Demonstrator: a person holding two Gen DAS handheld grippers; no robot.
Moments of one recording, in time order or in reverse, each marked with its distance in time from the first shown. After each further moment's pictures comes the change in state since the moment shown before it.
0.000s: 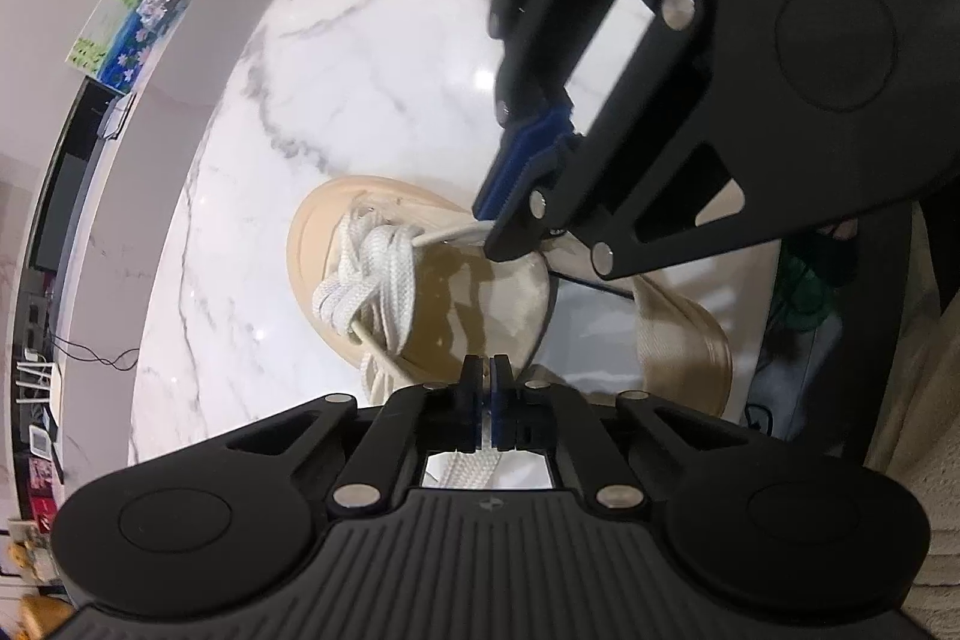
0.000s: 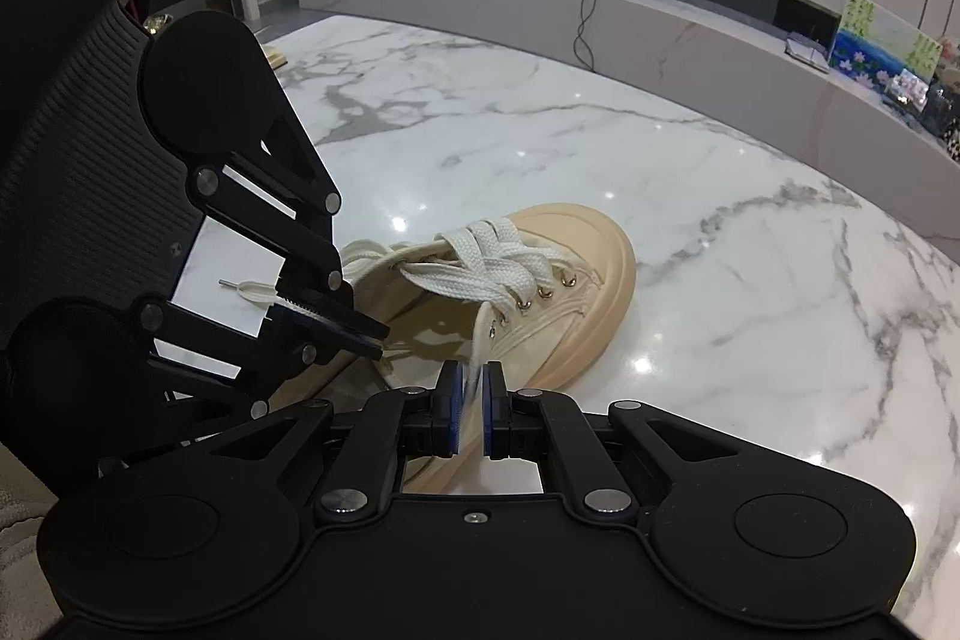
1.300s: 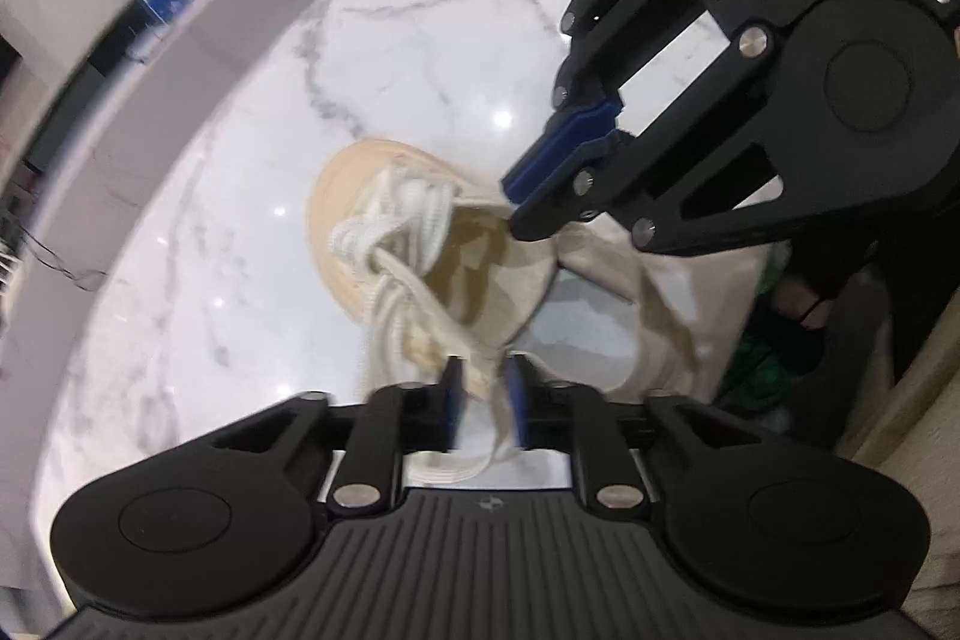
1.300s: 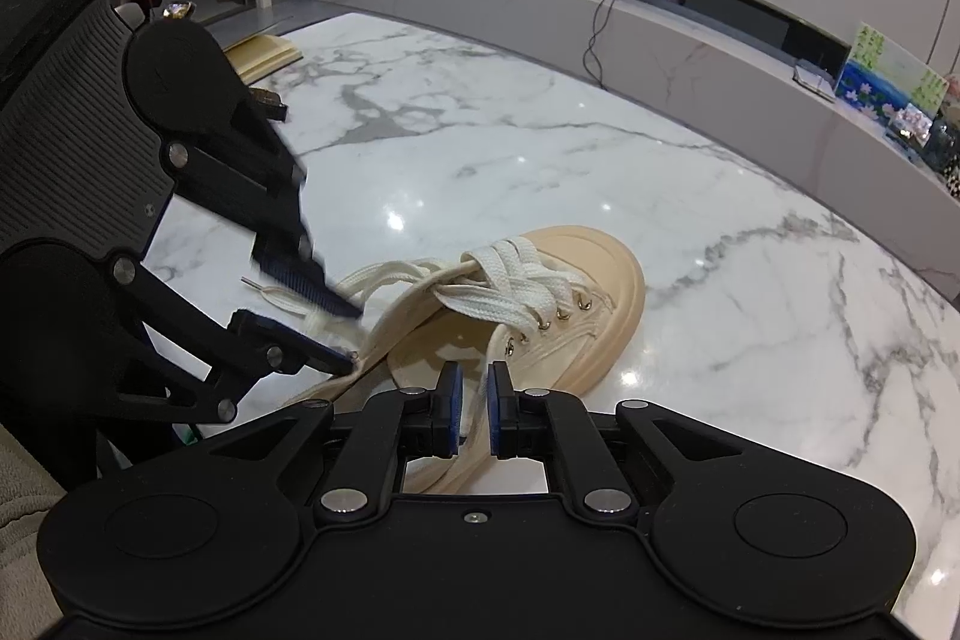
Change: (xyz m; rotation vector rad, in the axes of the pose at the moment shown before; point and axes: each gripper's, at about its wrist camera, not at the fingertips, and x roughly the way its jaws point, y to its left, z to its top) left arm -0.018 0.024 -0.022 -0.270 -0.085 -0.102; right arm -0.007 0.012 0.006 -0.063 -0.004 -0.022
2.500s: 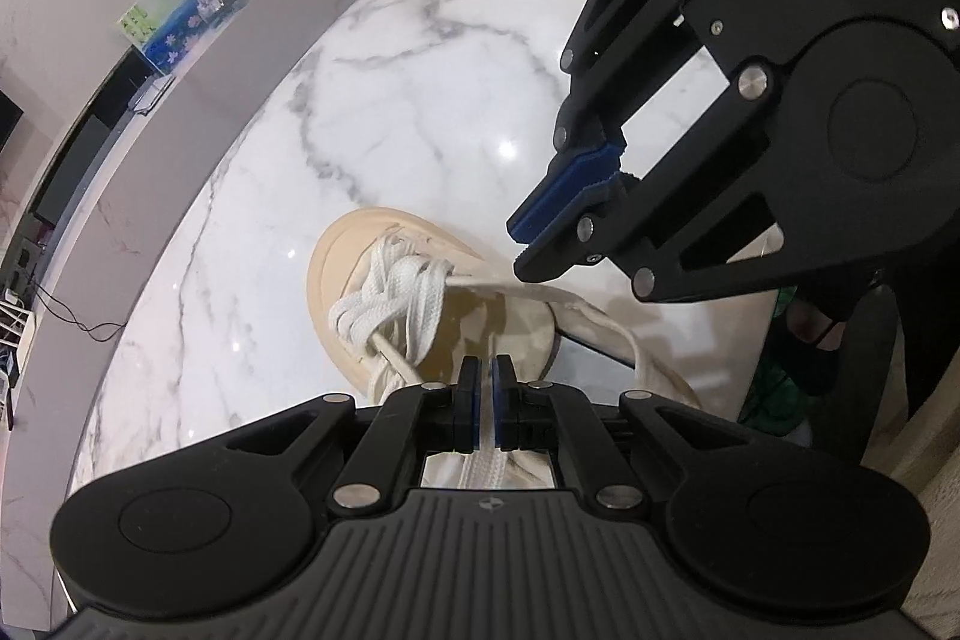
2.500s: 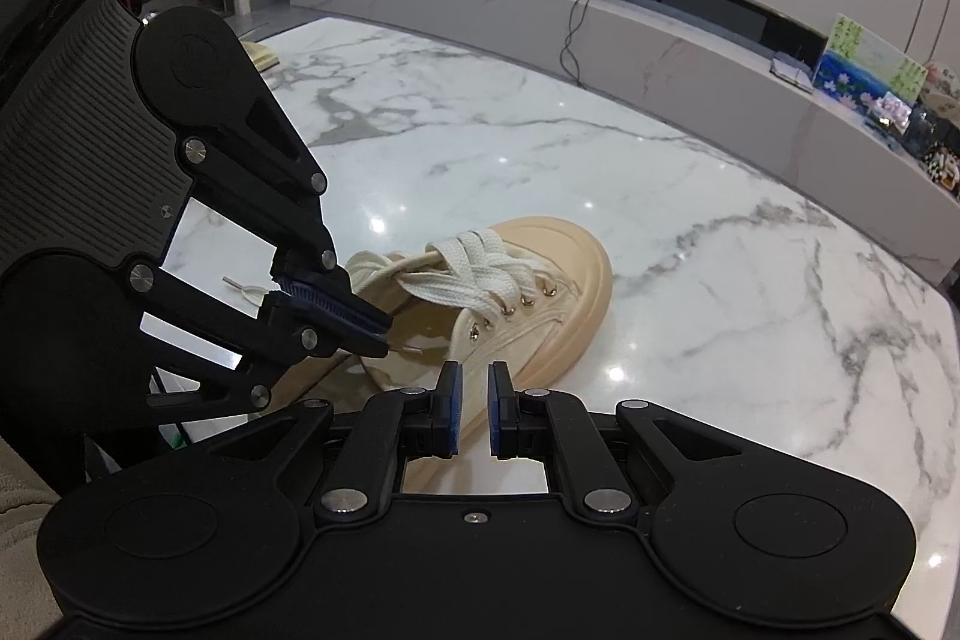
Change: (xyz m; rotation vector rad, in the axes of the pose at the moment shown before) left arm 0.013 -0.014 0.017 0.094 -0.058 0.073; right arm -0.006 -0.007 -0.005 0.025 -0.004 -0.029
